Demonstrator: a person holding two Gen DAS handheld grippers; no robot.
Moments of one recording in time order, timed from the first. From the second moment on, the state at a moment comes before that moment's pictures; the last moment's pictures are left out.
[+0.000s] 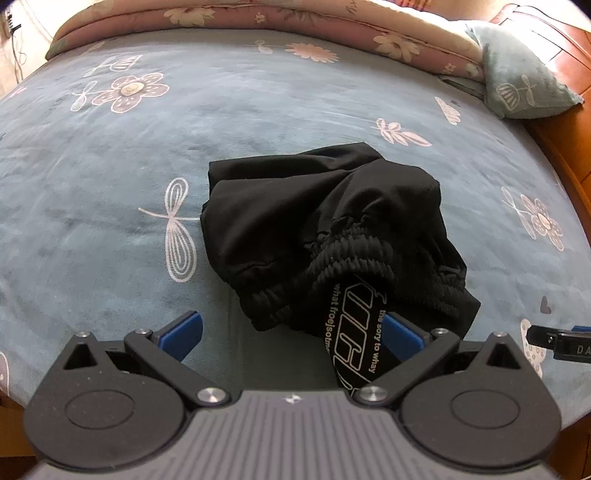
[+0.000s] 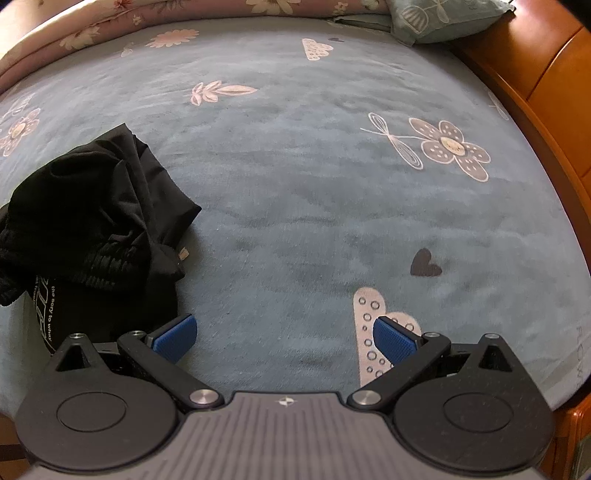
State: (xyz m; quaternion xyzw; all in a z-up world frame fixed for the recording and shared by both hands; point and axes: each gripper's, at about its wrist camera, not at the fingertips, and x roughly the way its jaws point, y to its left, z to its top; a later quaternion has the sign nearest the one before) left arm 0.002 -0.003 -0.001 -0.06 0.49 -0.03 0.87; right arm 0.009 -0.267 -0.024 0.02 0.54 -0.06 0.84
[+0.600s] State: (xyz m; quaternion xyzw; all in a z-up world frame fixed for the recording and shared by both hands) left arm 0.012 0.000 -0.010 -0.05 0.51 -0.03 0.86; right arm 0.011 -0.265 -0.035 0.04 0.54 -0.05 0.84
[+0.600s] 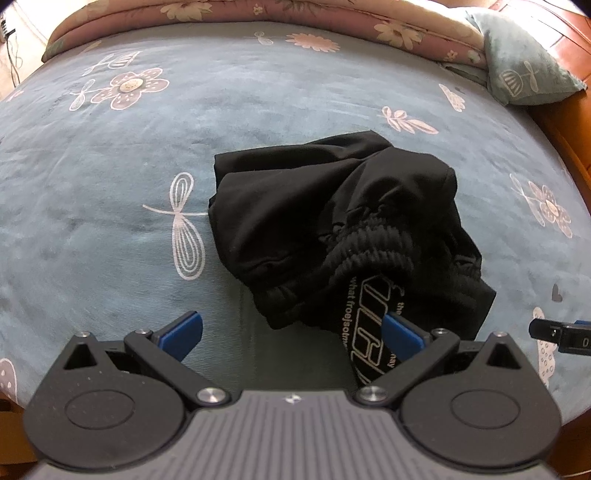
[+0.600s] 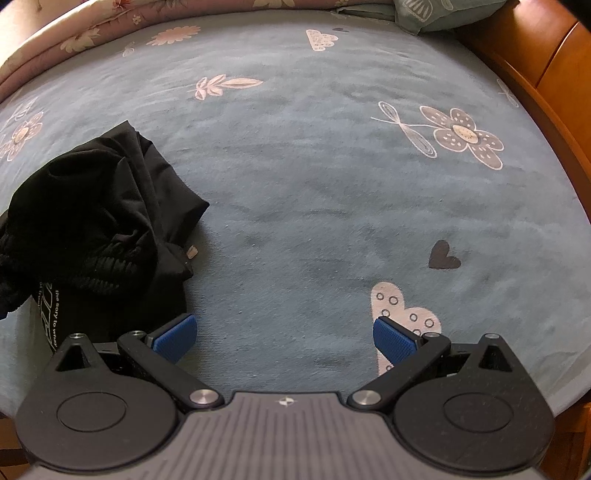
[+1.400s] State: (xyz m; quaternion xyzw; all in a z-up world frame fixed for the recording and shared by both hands) left arm 0.019 0.054 -0.025 -0.03 0.52 -0.07 0.85; right arm 0.007 -0.190 -0.027 0.04 0.54 -0.09 0.83
